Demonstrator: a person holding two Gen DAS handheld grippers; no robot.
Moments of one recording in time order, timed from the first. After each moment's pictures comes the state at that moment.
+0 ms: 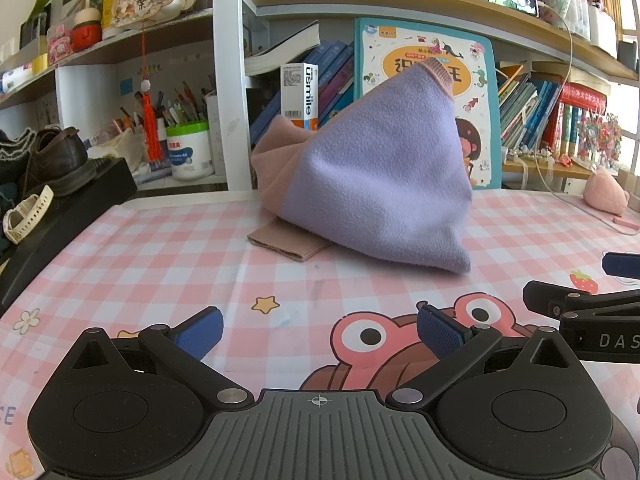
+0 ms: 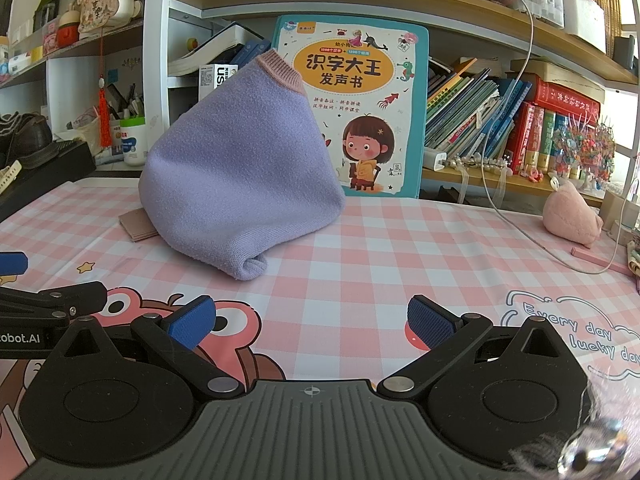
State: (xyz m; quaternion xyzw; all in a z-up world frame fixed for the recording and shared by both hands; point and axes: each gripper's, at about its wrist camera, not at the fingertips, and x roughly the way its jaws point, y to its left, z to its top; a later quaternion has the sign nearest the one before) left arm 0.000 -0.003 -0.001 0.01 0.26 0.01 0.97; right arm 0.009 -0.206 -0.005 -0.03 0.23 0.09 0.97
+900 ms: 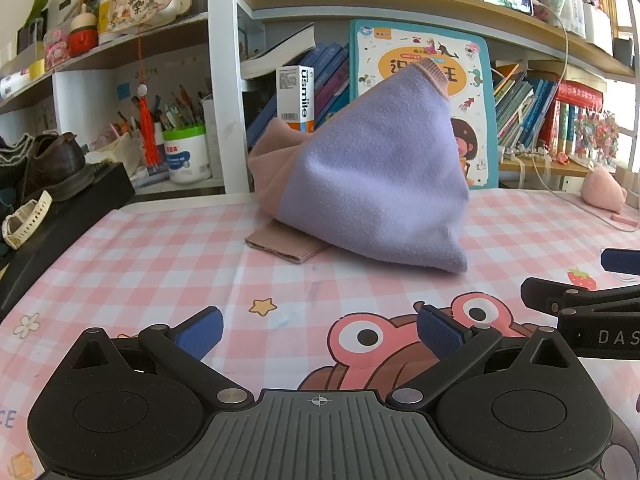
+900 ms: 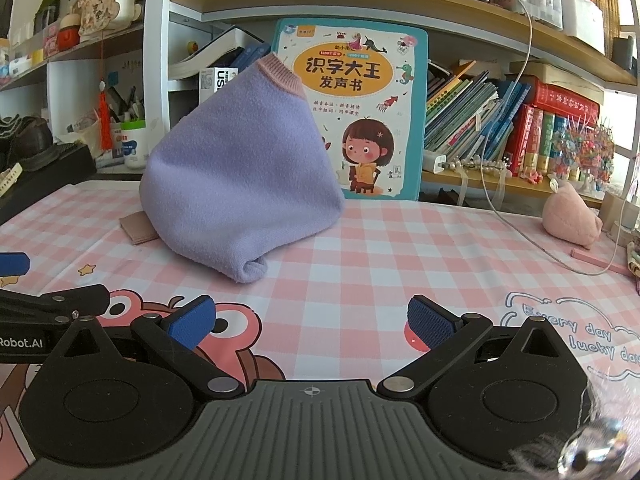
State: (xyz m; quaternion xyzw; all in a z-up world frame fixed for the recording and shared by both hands) left arm 0.000 -0.005 -0.001 0.02 0.25 0.00 0.97; right arm 0.007 -0.207 -0.005 -0.03 0.23 0.09 0.97
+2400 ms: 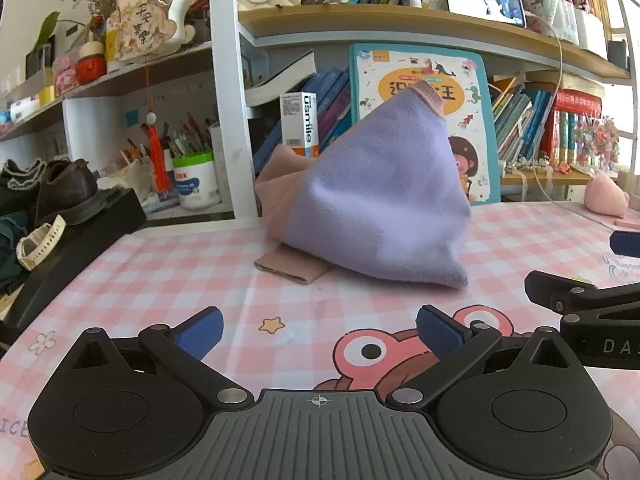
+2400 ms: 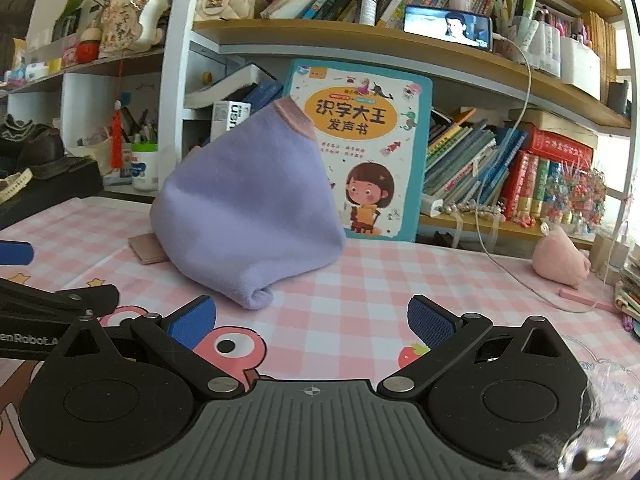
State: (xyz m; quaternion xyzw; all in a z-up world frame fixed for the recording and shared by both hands) left arm -0.012 -0.012 0.003 0.04 0.21 0.02 0.98; right arm -0.013 -0.201 0.002 -0.06 0.17 0.10 0.98
